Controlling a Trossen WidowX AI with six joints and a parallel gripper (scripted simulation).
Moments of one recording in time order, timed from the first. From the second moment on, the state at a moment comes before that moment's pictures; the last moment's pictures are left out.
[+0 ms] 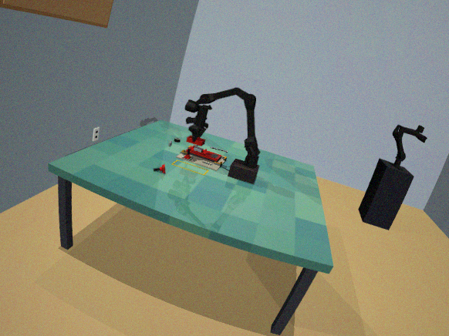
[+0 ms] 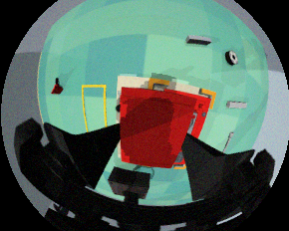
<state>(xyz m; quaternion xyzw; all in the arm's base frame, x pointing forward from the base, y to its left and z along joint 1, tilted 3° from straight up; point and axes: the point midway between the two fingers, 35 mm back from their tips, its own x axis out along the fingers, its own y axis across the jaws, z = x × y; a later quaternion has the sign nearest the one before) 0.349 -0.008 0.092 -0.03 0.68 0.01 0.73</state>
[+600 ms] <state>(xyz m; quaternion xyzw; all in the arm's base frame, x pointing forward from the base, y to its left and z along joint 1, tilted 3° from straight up) 0.331 0.084 0.091 -0.02 0.68 0.01 0.73</state>
